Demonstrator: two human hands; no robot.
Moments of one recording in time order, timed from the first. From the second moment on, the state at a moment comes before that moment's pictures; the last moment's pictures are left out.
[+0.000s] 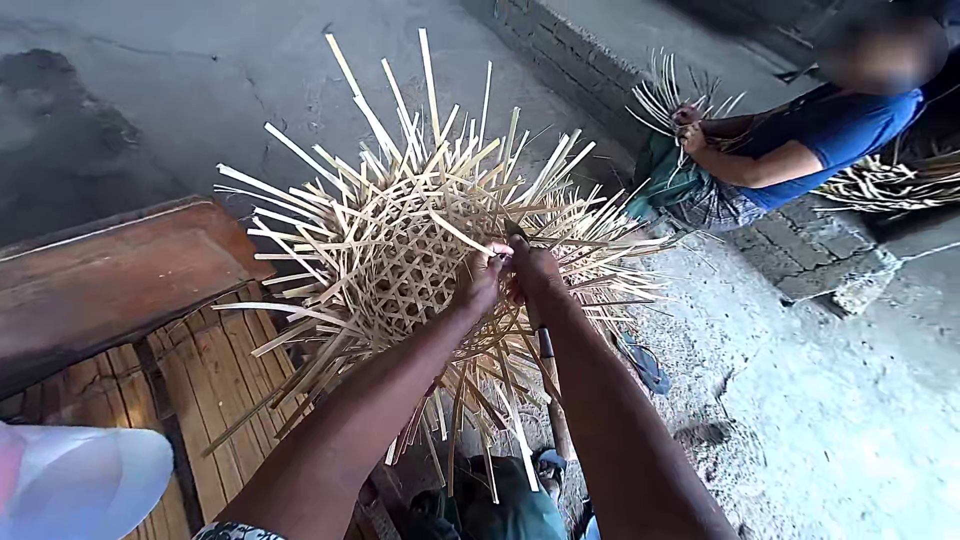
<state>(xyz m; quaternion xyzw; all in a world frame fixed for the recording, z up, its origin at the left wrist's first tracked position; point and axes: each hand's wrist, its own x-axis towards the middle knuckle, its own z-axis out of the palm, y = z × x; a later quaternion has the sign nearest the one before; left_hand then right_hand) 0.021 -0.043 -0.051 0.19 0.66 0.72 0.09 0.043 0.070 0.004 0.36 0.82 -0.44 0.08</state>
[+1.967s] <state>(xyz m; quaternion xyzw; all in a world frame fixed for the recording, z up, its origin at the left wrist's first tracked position) 0.269 -0.140 0.022 0.65 0.31 0.48 0.50 0.629 -0.209 0.047 0.76 0.58 -0.28 0.07</state>
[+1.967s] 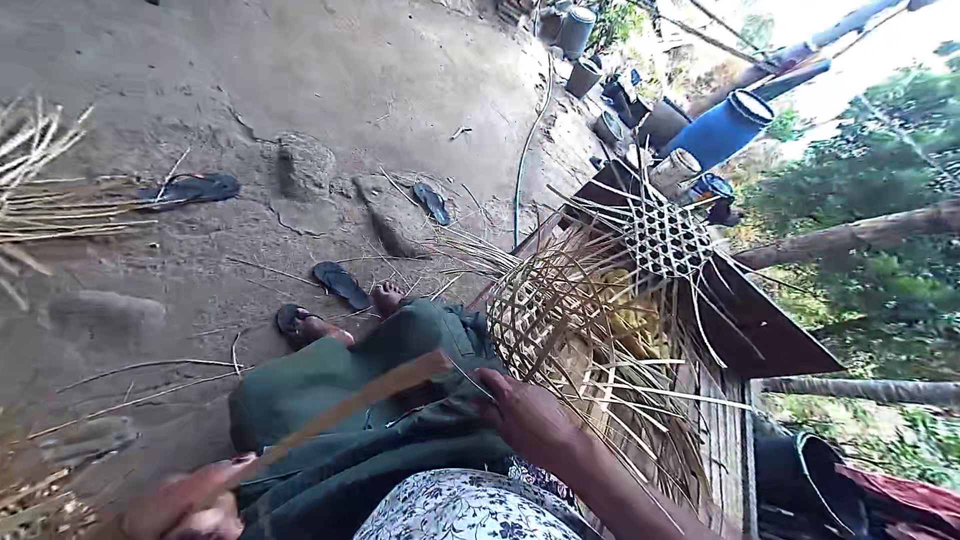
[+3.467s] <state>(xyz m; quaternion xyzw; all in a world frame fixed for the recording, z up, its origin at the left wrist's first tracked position) 0.554 -0.112 -0.058 0.92 0.17 0.19 0.31 0.745 -0.373 -0.070 0.52 0.45 -0.38 -0.62</state>
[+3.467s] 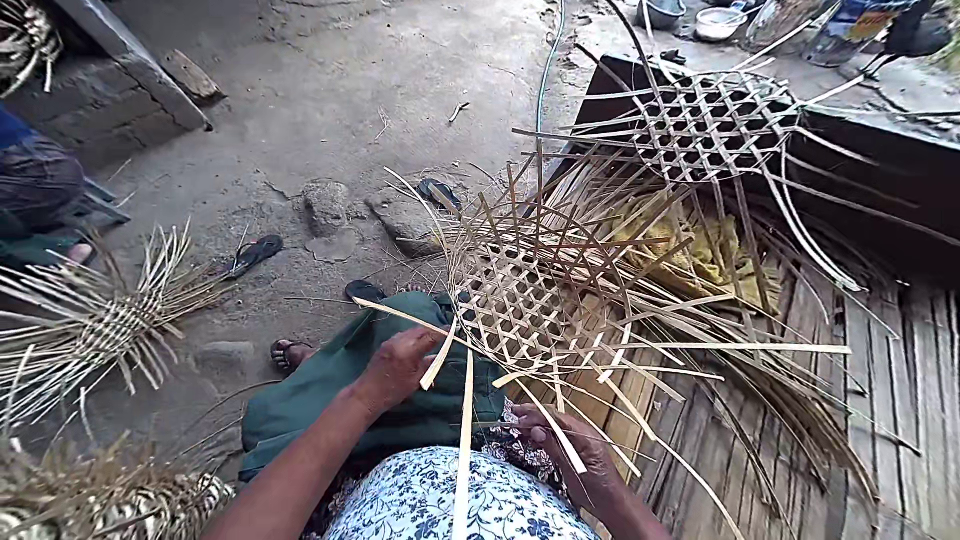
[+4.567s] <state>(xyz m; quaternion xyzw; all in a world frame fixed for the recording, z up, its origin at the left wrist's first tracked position) 0.441 -0.039 0.030 0.68 0.29 0.39 0.54 0.774 -0.219 0.068 0.30 0.48 -0.38 -0.73</state>
